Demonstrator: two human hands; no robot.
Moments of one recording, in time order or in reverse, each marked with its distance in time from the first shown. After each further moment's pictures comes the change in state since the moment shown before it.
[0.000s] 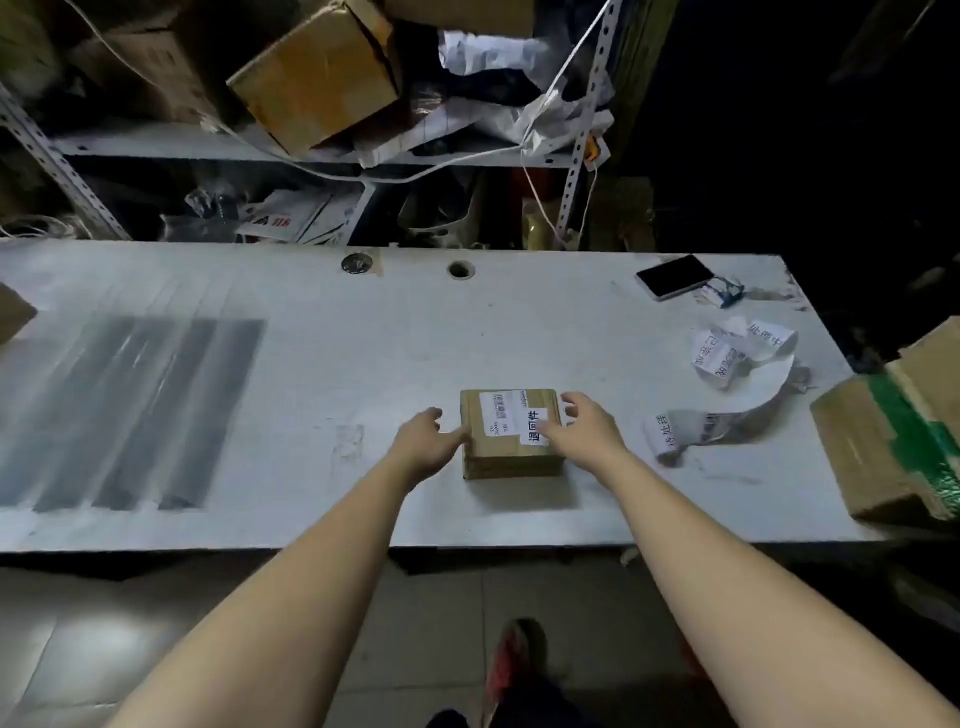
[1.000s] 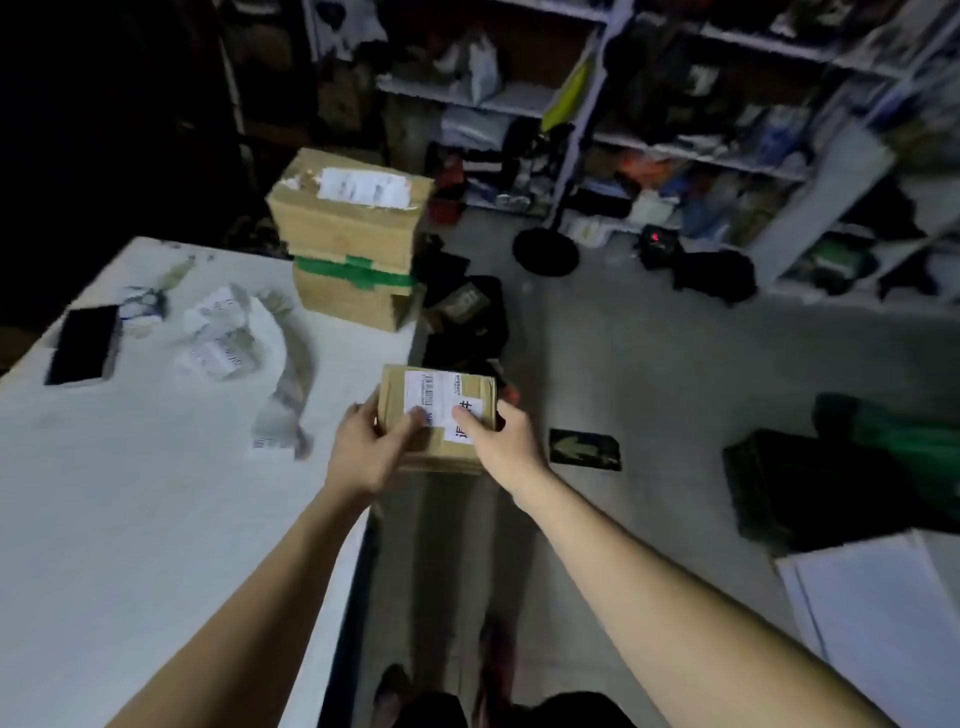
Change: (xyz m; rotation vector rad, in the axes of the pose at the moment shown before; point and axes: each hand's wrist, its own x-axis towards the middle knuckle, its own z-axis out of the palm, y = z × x) left_hand -0.068 0.169 0.219 0.258 -0.967 0.876; right_hand -0.215 0.116 -0.053 0.846 1.224 0.541
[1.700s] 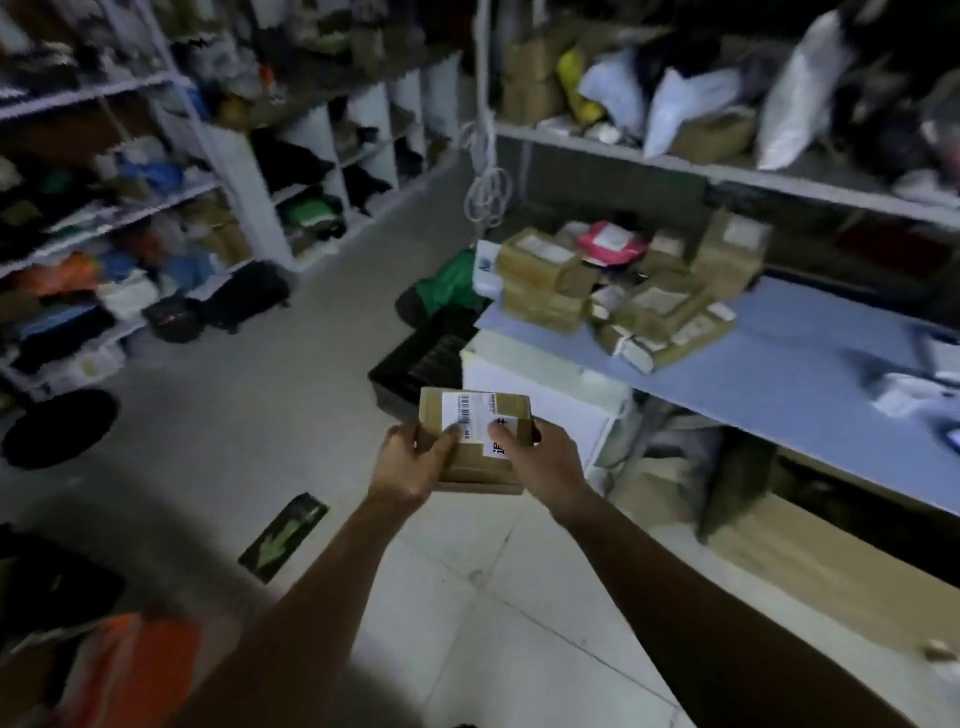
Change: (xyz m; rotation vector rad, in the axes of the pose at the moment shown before) left_hand -0.245 0.193 0.570 0.199 -1.034 0.385; right_hand -0.286 0.227 -0.519 0.164 1.083 0.338
